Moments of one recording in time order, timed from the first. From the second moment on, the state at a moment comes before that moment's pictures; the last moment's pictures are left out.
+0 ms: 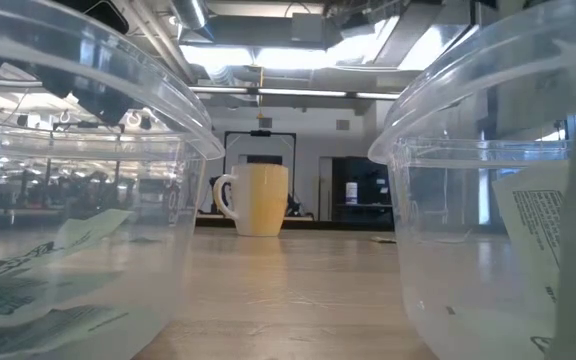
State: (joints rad) left arm -0.20 0.77 0.30 0.05 -0.05 -0.22; right arm 0.72 1.94 1.50 -0.57 0.19 0.71
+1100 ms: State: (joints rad) left arm -0.20 0.77 0.30 0.05 -0.05 -0.22; right arm 0.72 1.96 1.50 -0.51 0.22 0.78
